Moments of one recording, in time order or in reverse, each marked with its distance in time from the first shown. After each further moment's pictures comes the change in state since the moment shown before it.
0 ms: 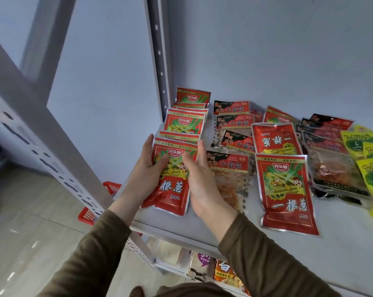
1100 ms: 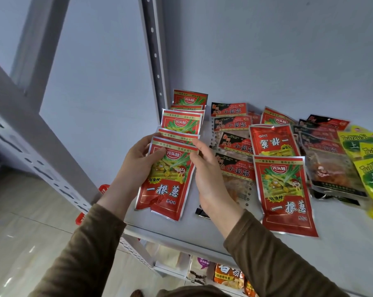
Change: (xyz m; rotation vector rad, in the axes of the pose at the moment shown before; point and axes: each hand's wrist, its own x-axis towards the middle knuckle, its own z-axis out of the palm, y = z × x) left_hand 0.020 0.015 -0.017 -0.273 -0.030 -0.050; right_hand 0.006 -0.016 -0.014 -0.108 0.078 -0.074
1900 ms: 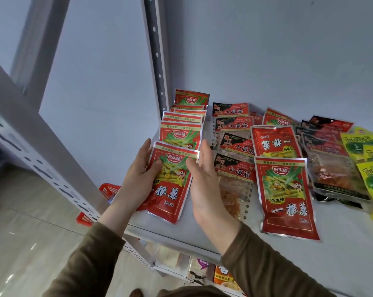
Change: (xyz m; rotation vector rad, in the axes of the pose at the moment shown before) left_hand -0.019 -0.030 0.001 0.144 -0.004 0.067; right_hand -0.020 0.009 0.010 0.101 -0.037 -0.084
